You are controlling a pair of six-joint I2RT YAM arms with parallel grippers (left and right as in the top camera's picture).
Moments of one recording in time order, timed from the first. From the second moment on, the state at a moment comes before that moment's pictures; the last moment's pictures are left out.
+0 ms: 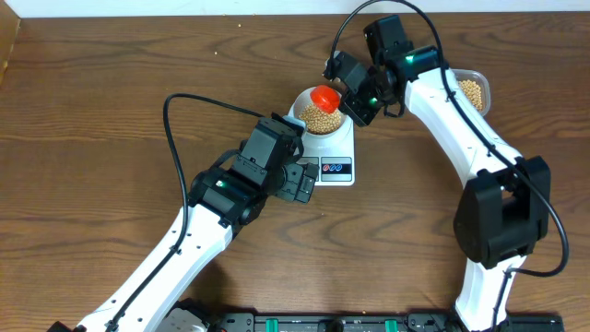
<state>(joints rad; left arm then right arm) -0.57 1.29 1.02 -0.69 -0.04 -0.16 0.35 2.04 1.77 -0.91 -0.37 -0.50</state>
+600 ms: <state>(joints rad) -0.57 1.29 1.02 -0.69 -0.04 -0.16 0.35 2.06 1.77 -0.90 -0.32 -0.50</state>
